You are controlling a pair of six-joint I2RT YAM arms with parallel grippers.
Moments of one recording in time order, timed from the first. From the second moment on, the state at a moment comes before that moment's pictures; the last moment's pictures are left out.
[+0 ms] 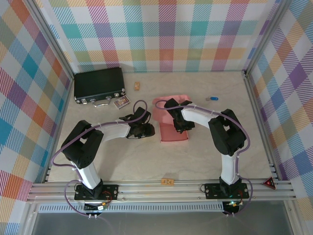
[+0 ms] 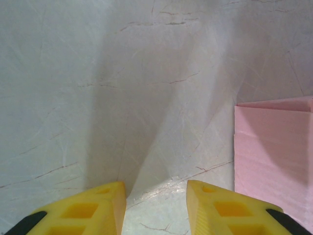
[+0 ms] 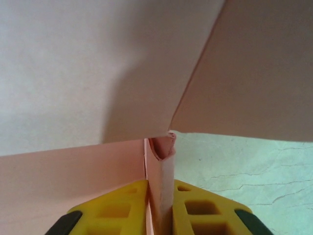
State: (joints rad) left arm -0.62 1.74 0.95 -0.27 0.09 -0.74; right arm 0.63 1.95 1.34 -0.90 0.34 0.50
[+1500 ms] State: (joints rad) left arm -0.46 1.64 1.18 -0.39 0.17 -0.49; right arm 0.18 1.56 1.19 -0.70 -0.25 0.17
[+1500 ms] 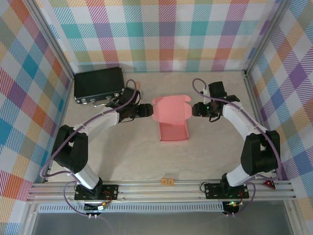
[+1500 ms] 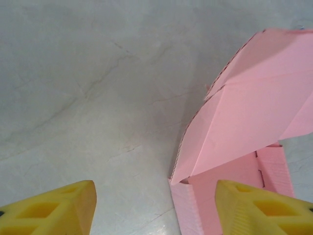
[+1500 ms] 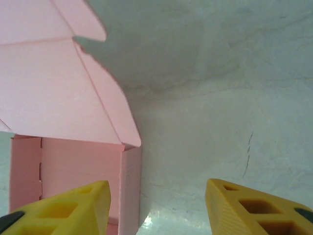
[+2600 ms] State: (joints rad) left arm -0.43 1.48 1.04 -0.34 0.26 -0.52; right arm -0.07 2.50 2.24 -0.96 -0.22 0.10
